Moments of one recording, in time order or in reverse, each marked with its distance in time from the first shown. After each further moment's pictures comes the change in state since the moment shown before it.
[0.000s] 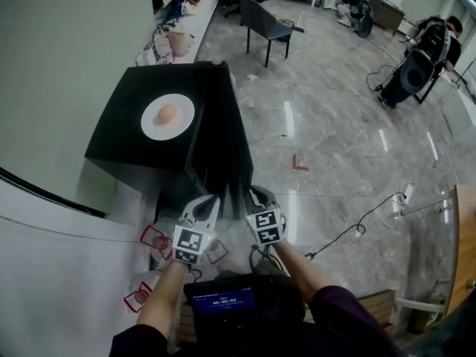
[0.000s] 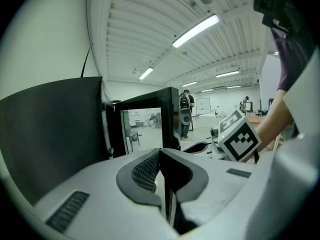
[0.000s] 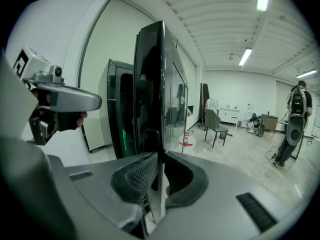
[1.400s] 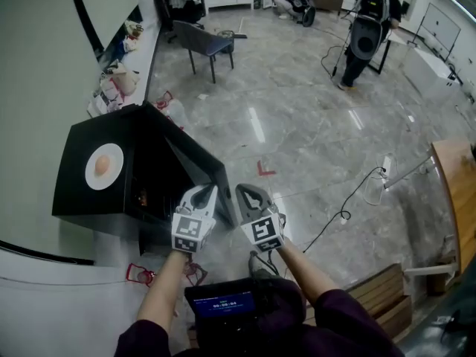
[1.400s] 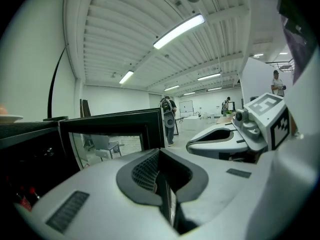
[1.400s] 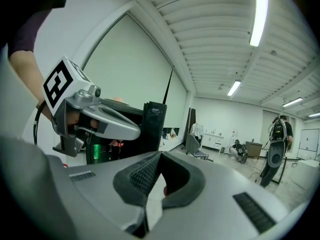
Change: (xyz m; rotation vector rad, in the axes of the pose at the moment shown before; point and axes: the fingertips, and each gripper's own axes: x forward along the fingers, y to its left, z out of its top) left arm 0.150 -0.098 0.091 0.092 -0.066 -0.183; right arm -0.105 -0.139 0.067 -0.167 -0.227 -0.180
